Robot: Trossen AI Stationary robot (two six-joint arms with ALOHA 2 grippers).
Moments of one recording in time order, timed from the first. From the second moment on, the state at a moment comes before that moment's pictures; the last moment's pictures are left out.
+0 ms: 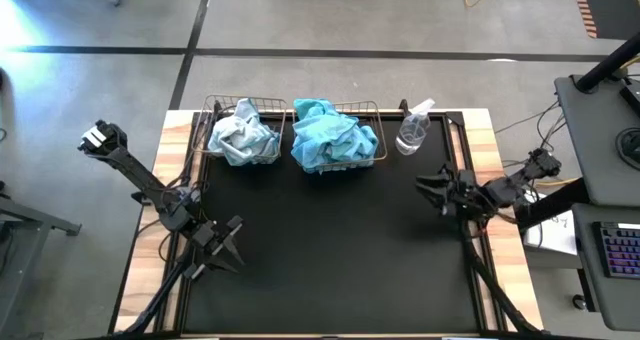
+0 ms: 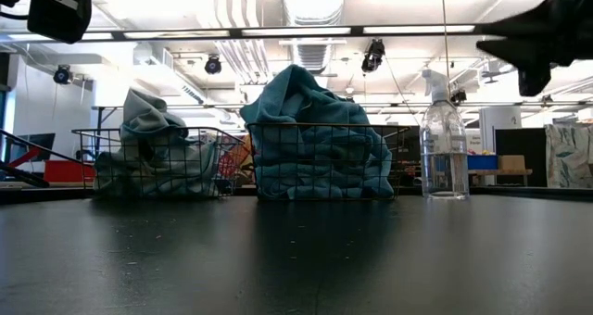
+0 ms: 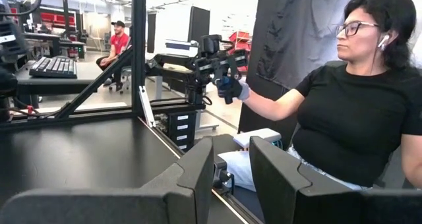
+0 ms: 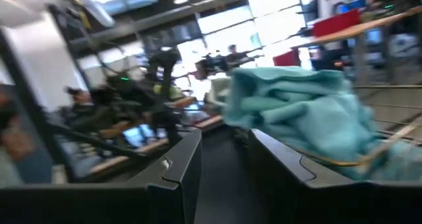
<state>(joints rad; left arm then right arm) -0.75 0.84 0.12 0.84 -0.12 -0.11 0.52 0.00 0.01 0.22 0.79 0.17</state>
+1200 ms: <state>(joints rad) -0.75 0.84 0.12 0.84 -0.12 -0.12 -1.07 0.30 0.01 0.18 -0.11 0.23</state>
